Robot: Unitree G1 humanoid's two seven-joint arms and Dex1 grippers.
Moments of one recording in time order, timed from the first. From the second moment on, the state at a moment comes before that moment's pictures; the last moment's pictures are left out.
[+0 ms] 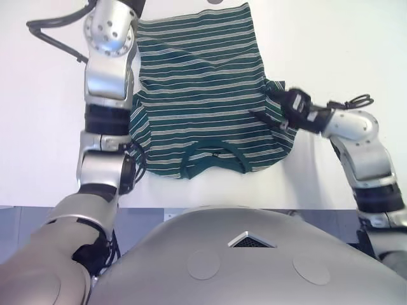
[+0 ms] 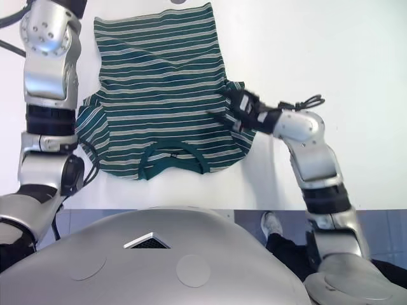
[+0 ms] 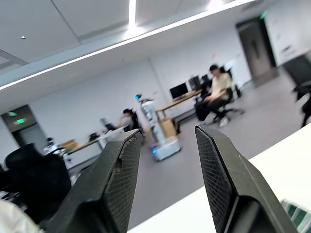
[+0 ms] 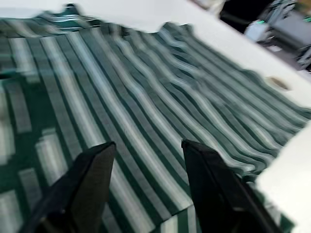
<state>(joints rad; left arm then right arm) -0.49 0.27 -0.05 -0.02 -0.03 0.05 -0.21 0.10 -0.68 0.16 -0.34 0.23 0.23 0.93</state>
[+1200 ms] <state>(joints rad) -0.32 0.26 -0.09 -0.33 -0.06 0.26 -0.25 -0.17 -0.55 0.27 -0.01 0.20 0.38 0.74</state>
